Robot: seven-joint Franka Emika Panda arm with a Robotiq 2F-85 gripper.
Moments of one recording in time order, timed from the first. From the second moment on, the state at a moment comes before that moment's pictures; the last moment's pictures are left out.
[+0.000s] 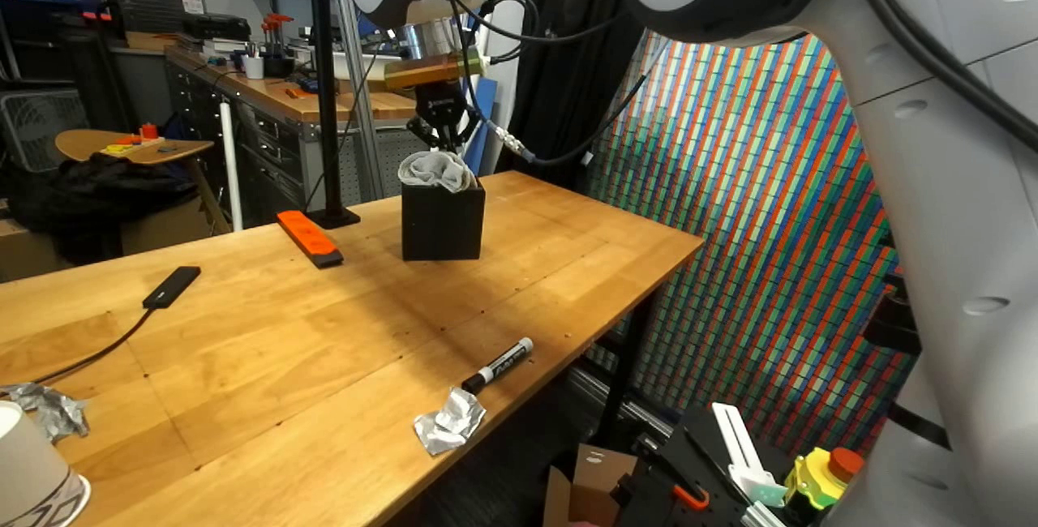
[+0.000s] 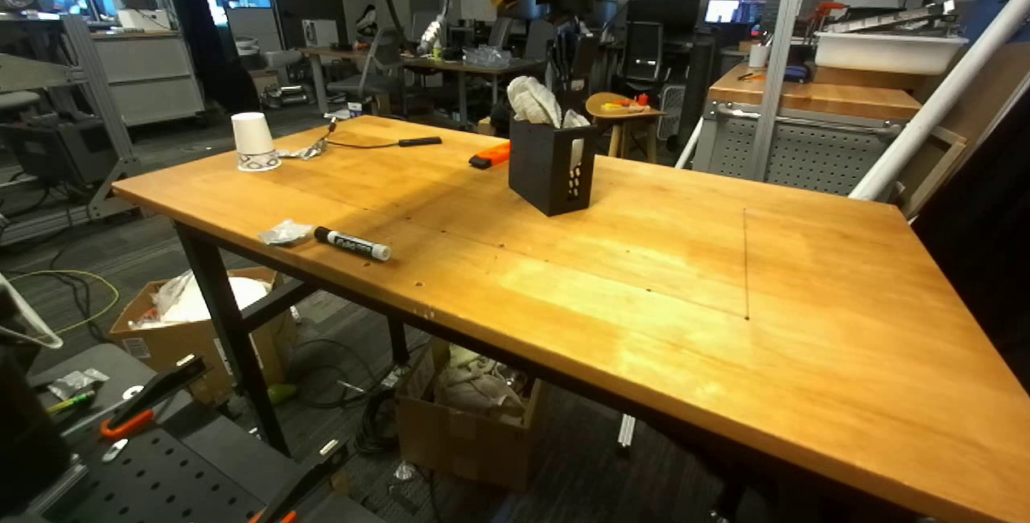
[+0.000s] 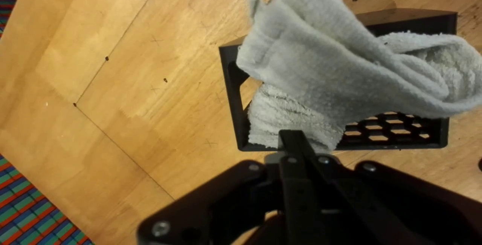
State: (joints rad) arm -0.01 0.62 -0.14 -1.17 -0.19 1.68 0.65
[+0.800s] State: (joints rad) arm -0.01 0.65 -0.14 -1.16 -0.10 1.57 0.71
